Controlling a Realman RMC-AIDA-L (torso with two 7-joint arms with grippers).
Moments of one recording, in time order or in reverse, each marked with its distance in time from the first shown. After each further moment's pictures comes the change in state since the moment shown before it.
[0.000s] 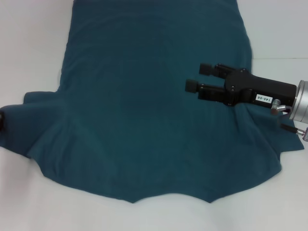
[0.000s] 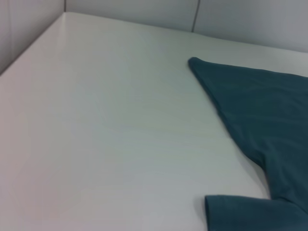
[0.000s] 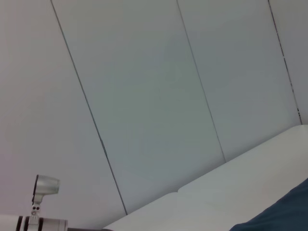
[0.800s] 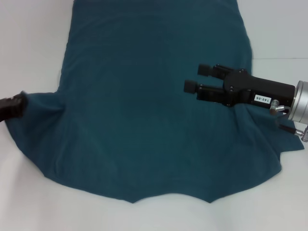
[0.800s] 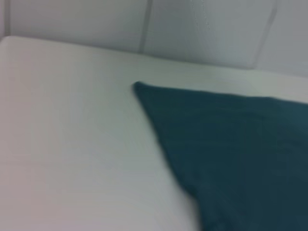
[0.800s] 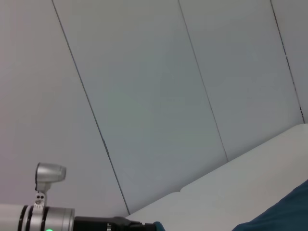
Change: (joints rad) left arm -0.021 -0.015 0.024 0.074 0.000 0.148 -0.011; right arm 0.005 0.000 0.000 0.010 0.000 -0.001 0.001
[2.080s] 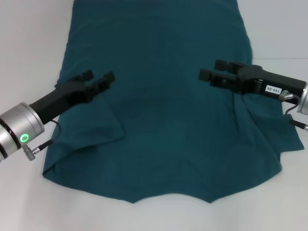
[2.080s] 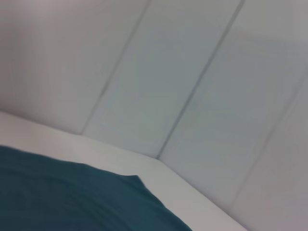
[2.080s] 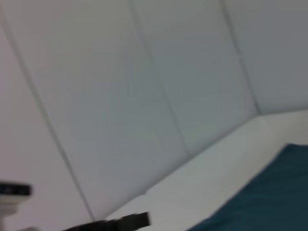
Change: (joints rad) left arm -0.093 -0.011 0.028 -0.284 -0.330 0.342 0.225; right arm -0.011 -0.016 0.020 -0.010 -0.001 0.094 0.118
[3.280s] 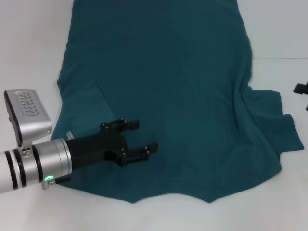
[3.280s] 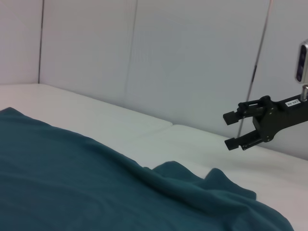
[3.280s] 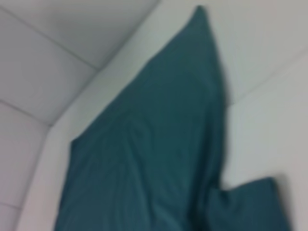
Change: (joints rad) left arm 0.018 -0.002 0.221 0.009 0.202 0.095 0.244; right arm -0.165 -0.160 0.005 -0.026 -0.152 0.249 0.812
